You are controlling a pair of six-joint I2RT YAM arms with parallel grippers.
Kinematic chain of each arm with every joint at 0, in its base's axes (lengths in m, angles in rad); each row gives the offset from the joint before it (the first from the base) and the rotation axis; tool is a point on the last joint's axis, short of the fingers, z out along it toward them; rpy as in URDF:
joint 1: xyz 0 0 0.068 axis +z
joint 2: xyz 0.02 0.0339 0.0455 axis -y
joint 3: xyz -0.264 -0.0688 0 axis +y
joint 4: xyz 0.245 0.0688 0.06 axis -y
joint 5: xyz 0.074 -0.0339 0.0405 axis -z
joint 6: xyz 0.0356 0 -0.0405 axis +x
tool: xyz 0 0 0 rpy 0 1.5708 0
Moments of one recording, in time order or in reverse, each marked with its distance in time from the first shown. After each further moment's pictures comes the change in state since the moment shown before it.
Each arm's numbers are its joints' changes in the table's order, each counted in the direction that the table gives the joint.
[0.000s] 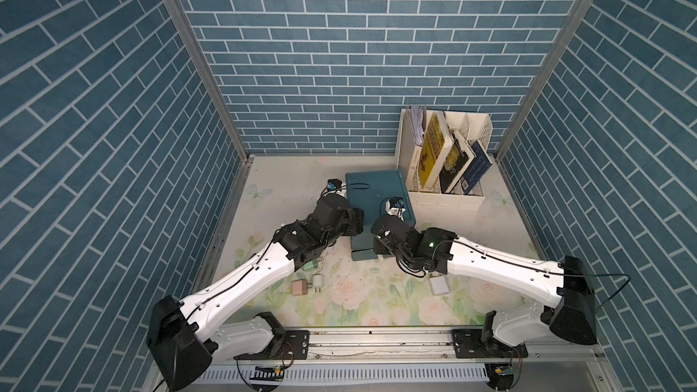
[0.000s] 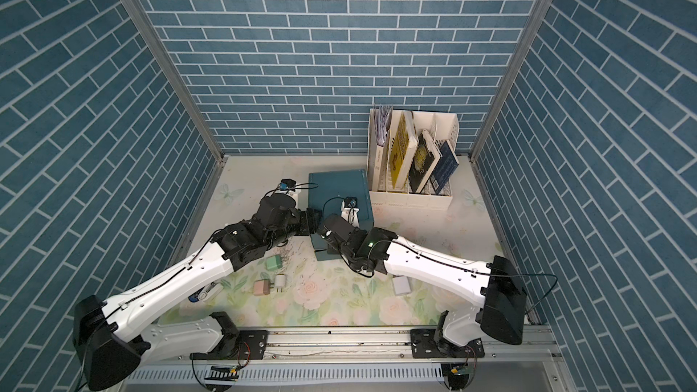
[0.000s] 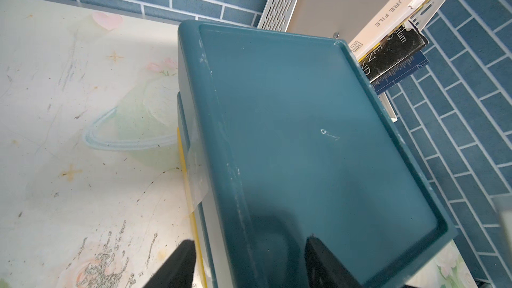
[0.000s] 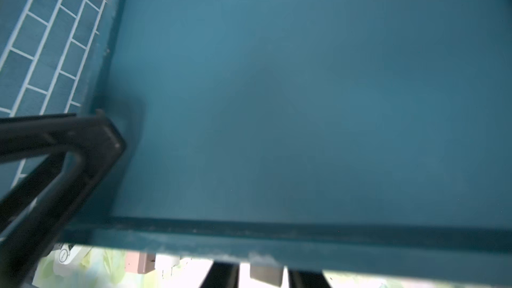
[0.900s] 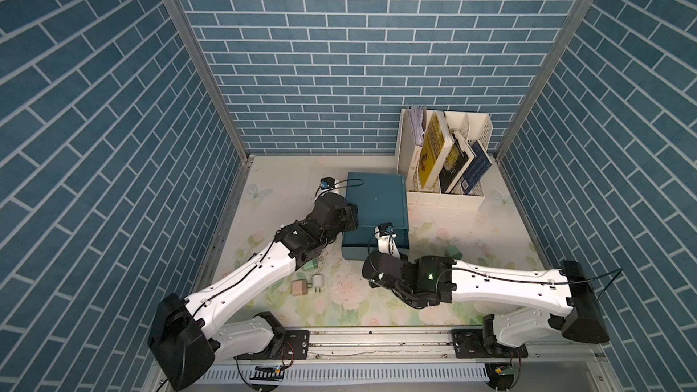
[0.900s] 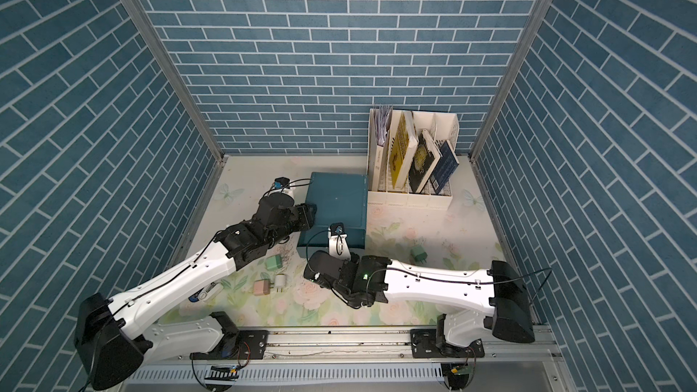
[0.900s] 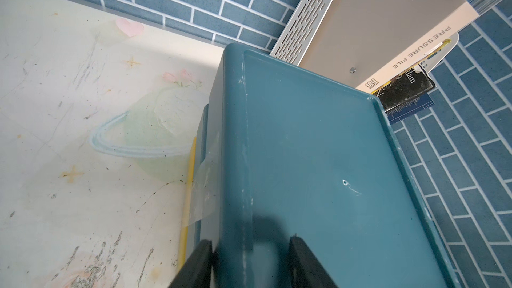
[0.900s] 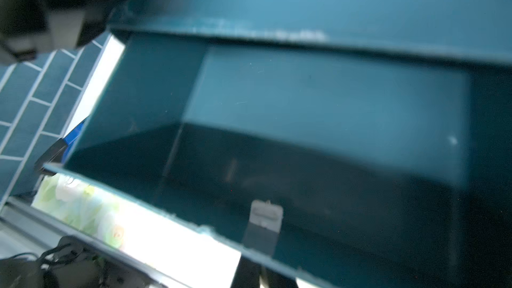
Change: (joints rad) left arm 0.036 -0.011 0.053 0.109 -0.043 -0.090; right arm 0.280 0.071 0.077 -0.063 0.105 0.101
